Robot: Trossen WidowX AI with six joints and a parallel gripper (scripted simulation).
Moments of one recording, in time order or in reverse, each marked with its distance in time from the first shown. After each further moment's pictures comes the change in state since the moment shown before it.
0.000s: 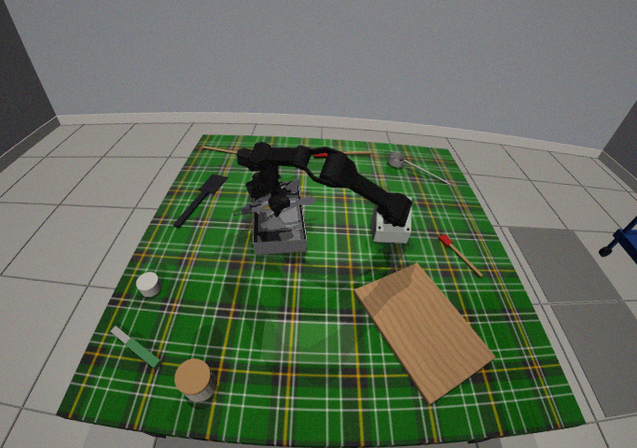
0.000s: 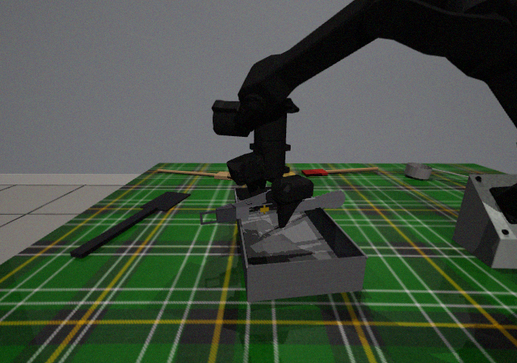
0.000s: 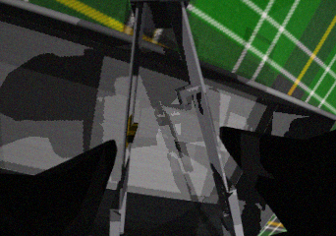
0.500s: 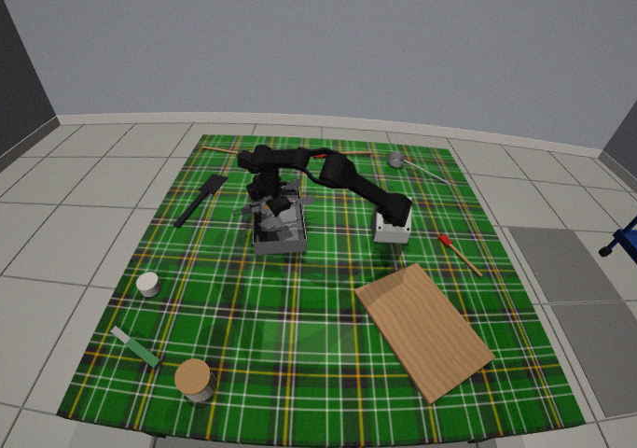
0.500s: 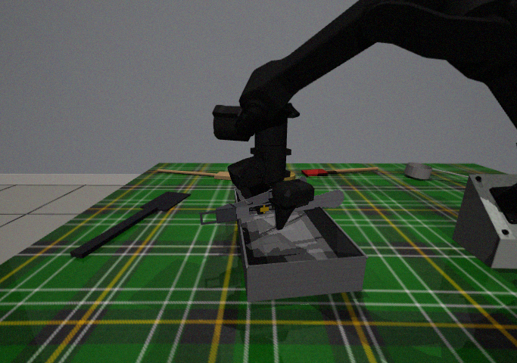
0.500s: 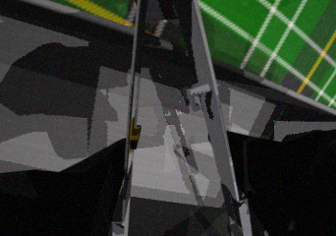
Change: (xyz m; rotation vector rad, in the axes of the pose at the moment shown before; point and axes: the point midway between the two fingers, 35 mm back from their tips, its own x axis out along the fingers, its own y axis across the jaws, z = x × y) arm 0.008 0.002 -0.001 0.001 0.002 0.004
